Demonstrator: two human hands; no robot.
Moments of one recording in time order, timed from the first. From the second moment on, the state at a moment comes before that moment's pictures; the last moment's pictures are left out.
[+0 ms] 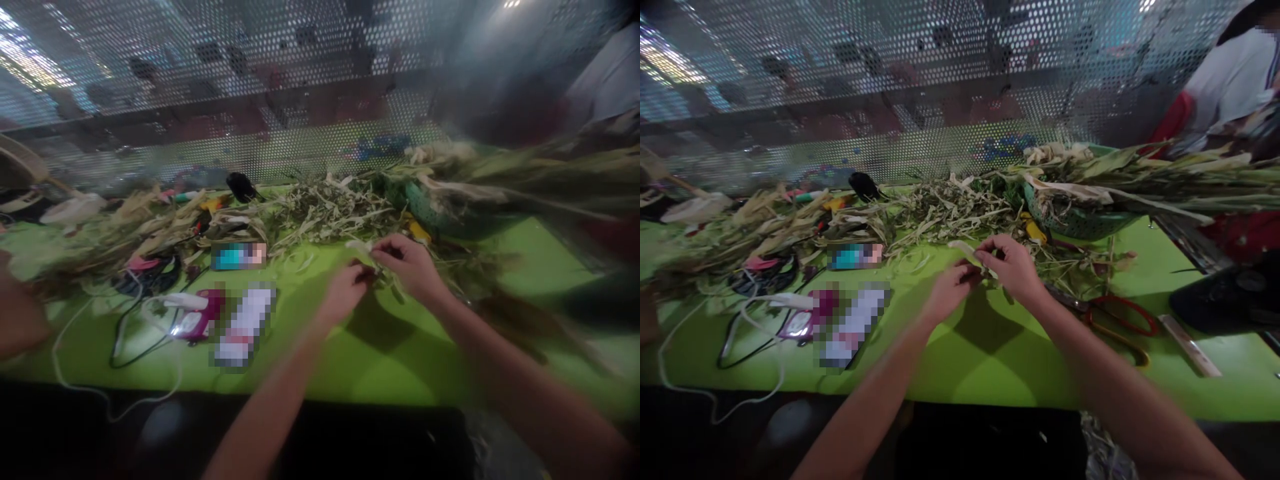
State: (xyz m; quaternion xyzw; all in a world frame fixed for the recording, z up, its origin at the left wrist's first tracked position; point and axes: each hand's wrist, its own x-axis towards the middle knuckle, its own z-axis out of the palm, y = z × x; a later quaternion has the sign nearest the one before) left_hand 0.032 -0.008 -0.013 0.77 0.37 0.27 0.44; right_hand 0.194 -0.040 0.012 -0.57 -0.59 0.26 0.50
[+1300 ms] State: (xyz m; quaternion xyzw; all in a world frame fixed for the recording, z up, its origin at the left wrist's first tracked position) left_hand 0.018 0.000 0.000 0.56 0.41 0.33 0.64; right_hand 0.194 -0.037 0.016 -0.60 -0.57 0.41 0.38
